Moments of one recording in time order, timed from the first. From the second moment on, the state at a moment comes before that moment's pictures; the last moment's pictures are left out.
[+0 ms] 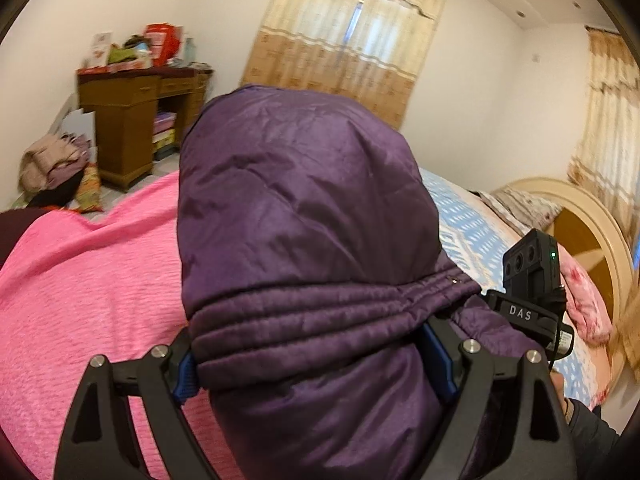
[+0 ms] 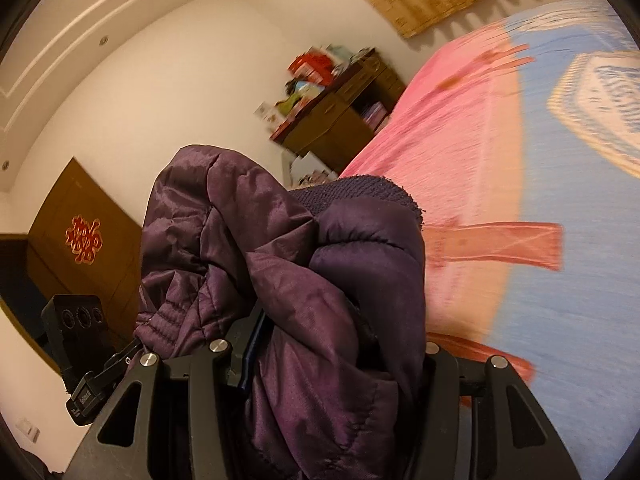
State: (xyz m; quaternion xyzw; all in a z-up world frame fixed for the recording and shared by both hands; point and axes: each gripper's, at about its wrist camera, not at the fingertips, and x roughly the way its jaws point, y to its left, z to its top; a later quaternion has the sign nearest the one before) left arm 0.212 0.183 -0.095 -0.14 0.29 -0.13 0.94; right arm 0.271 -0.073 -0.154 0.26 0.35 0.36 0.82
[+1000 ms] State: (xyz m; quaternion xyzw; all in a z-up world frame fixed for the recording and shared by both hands) left arm 0.202 0.285 -0.173 -0.25 0.33 -0.07 0.91; right arm 0.349 0.070 -0.177 0.15 0.42 0.41 0.79
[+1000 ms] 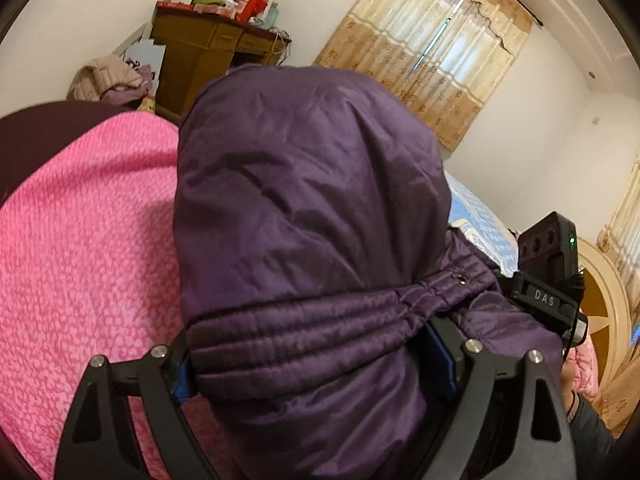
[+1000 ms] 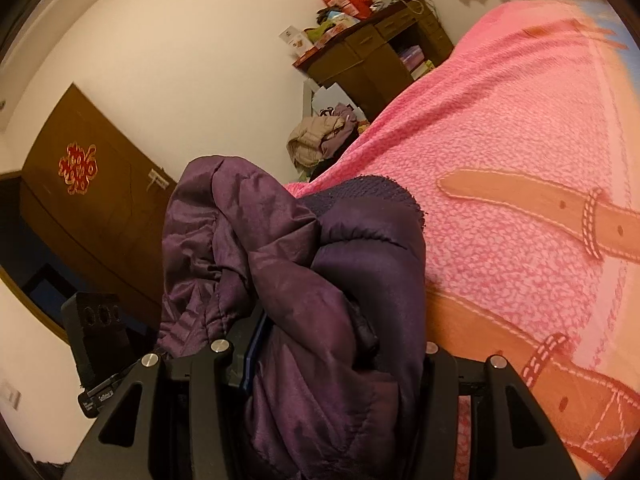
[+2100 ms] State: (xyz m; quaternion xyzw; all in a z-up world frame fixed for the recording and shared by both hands) left arm 0.179 0.266 -0.148 -0.15 0.33 0.01 0.93; right arm 0.361 0.064 -0.172 0.09 0.44 0.34 0.82
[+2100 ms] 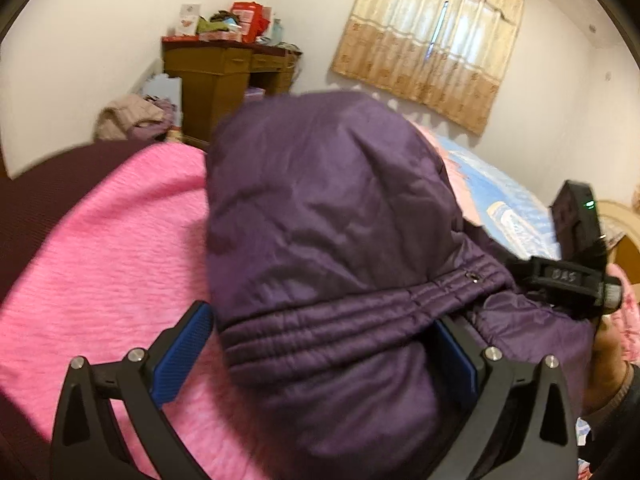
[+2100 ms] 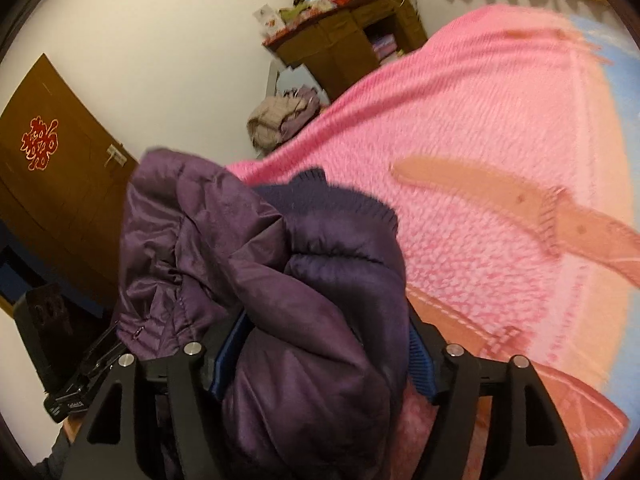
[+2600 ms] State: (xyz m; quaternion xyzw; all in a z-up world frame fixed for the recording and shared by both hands) left arm 0.093 0.239 -0.057 -0.06 0.23 -0.01 0.97; right arm 0.208 0.037 -0.057 0.00 0.27 0.26 0.93
